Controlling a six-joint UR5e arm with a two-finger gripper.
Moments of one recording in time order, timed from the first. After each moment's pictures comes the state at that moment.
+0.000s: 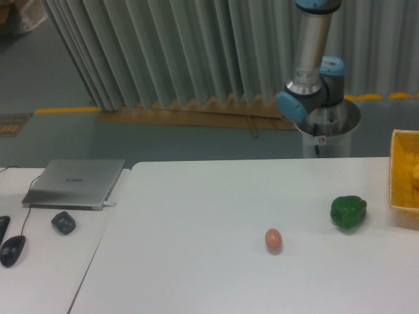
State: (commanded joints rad) arm 3.01 -1.79 -1.52 -1.40 1.62 2.61
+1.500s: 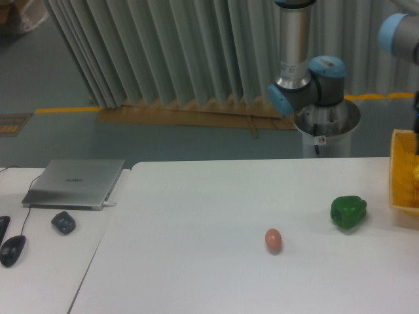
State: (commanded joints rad) arm 2.59 -1.71 -1.55 -1.39 1.52 1.75
